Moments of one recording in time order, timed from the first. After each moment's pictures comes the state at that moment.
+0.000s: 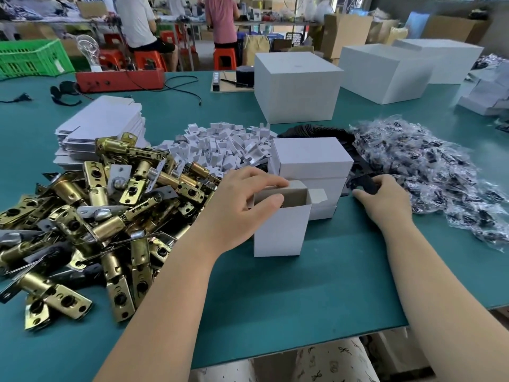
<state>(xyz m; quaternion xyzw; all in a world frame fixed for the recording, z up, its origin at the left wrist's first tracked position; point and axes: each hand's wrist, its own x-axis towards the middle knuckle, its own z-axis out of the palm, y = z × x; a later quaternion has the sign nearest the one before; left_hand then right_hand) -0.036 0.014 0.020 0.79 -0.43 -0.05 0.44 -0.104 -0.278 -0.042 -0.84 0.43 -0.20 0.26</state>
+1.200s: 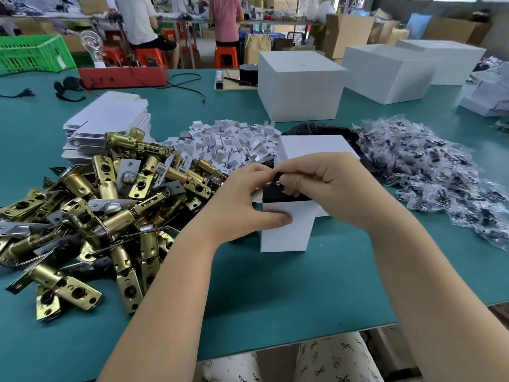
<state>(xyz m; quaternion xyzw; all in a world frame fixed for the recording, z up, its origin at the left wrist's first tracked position) -0.029 0.022 0.022 0.76 -0.44 -0.10 0.47 -0.122 -0.133 0.063 -0.91 -0.06 -0.16 0.38</state>
